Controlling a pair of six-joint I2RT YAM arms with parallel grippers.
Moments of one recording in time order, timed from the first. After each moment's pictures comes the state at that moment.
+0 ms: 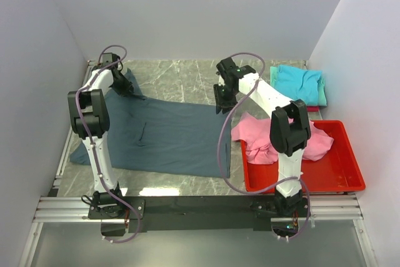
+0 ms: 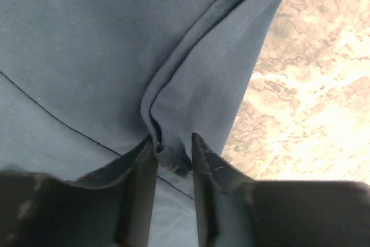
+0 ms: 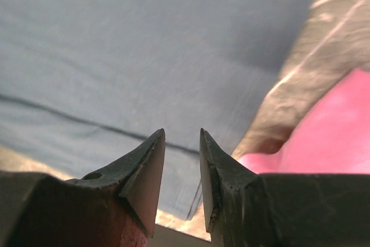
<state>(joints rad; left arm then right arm) 0.10 2.24 1.80 -0.63 0.06 -0.68 0.46 1.99 1.73 -0.97 -0.12 0.33</state>
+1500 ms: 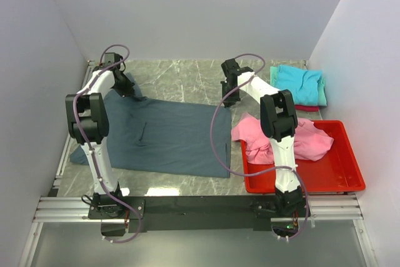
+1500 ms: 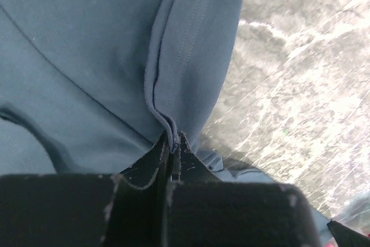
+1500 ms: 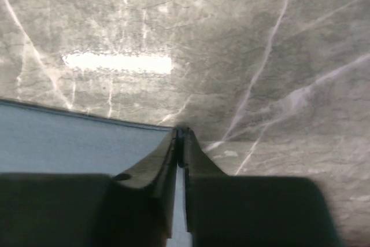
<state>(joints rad) 0.06 2.12 1.70 -0.64 0.05 -0.70 0.35 2.29 1.86 -0.80 0.02 0.35</state>
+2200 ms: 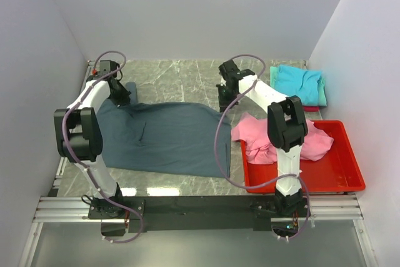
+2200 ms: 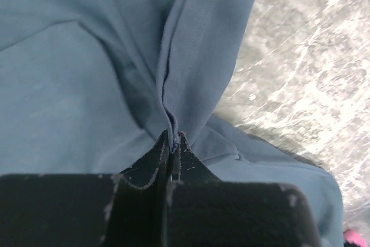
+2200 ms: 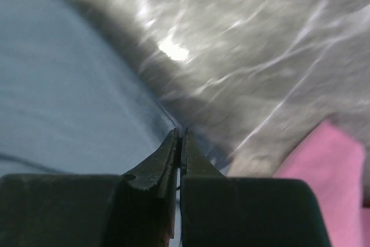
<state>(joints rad) 0.06 1.84 1.41 -0.63 -0.02 -0.70 0.41 2.09 1.69 -0.80 -0.08 0.32</state>
